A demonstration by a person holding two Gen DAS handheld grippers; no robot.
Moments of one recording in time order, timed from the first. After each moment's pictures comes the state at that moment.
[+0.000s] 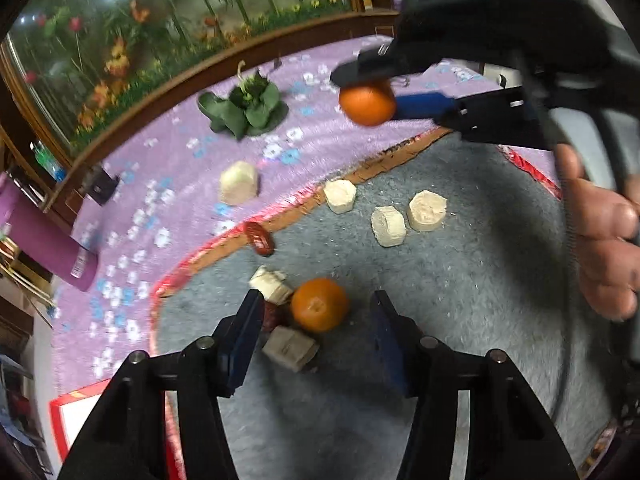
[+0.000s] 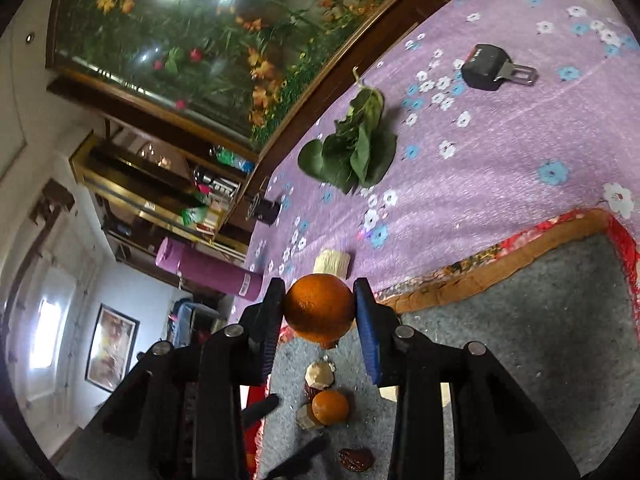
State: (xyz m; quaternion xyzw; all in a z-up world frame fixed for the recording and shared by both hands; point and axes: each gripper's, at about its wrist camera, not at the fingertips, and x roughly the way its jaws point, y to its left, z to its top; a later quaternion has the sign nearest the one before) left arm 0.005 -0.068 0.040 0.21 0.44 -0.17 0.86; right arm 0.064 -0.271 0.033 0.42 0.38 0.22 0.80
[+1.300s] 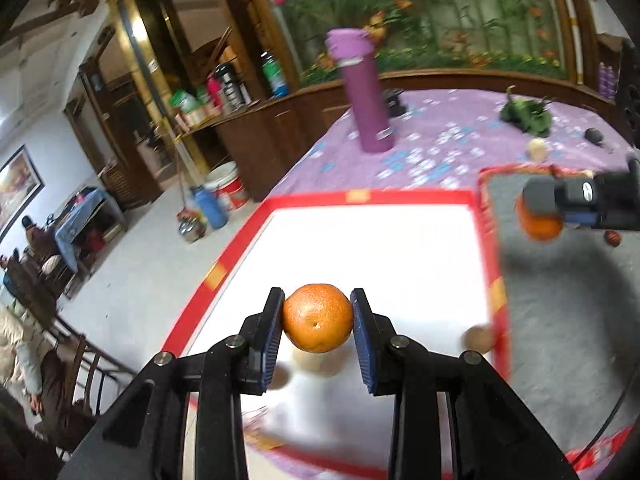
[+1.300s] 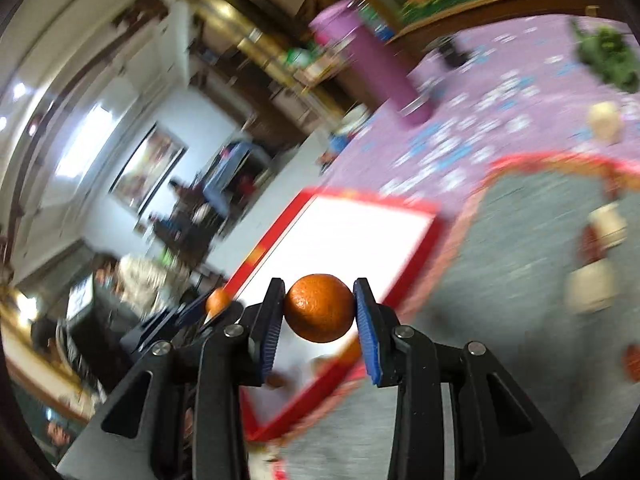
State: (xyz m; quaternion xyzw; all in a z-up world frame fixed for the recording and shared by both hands) left arm -0.153 0.165 0.064 0.08 0.37 0.18 0.91; right arm -0.032 -0.011 0.053 0.18 0.44 0.48 0.74
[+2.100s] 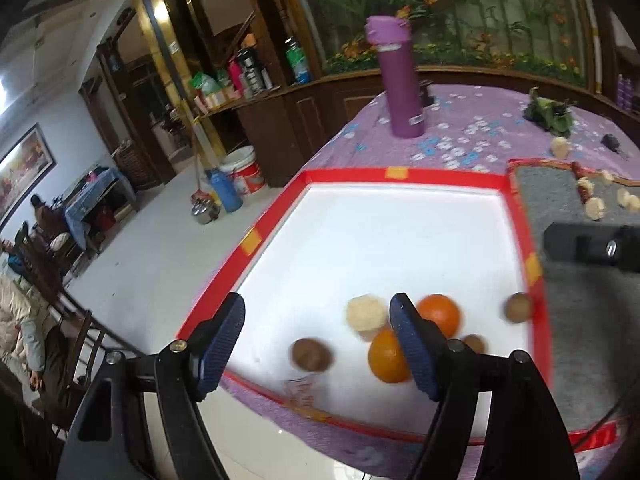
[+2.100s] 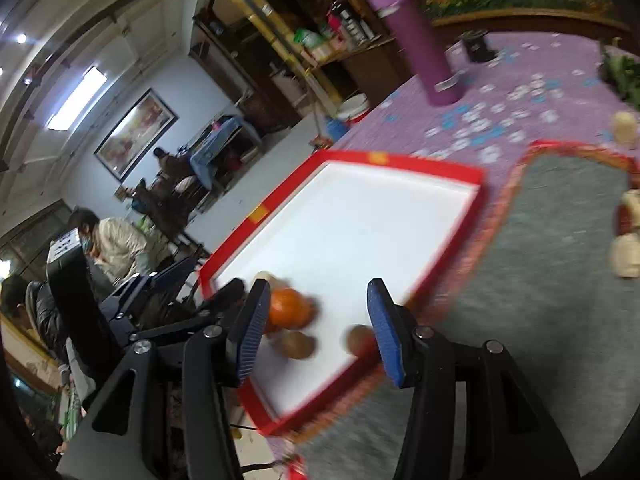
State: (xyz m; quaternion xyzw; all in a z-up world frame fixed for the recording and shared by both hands) left arm -0.170 0.186 0.061 0.07 0.37 0.20 0.91; right arm -0.067 0.008 0.046 0.11 0.42 0.46 0.77
